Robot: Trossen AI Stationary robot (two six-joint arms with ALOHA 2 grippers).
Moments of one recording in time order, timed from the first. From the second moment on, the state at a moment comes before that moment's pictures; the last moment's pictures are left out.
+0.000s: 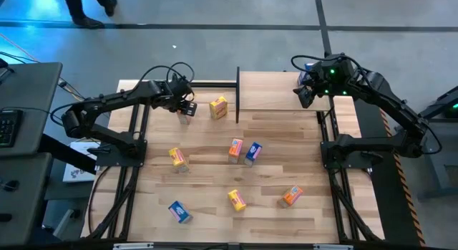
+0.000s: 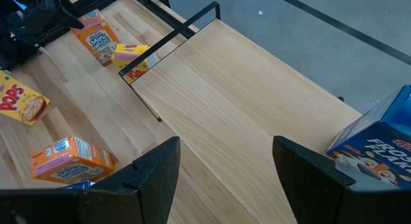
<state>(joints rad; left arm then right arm) 0.54 1.34 1.01 -0.91 -0.22 -0.68 -0.61 1.02 1.35 -1.06 0.01 0.17</state>
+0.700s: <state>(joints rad) 0.54 1.34 1.01 -0.85 -0.17 -0.63 -0.61 1.02 1.35 -1.06 0.01 0.17</state>
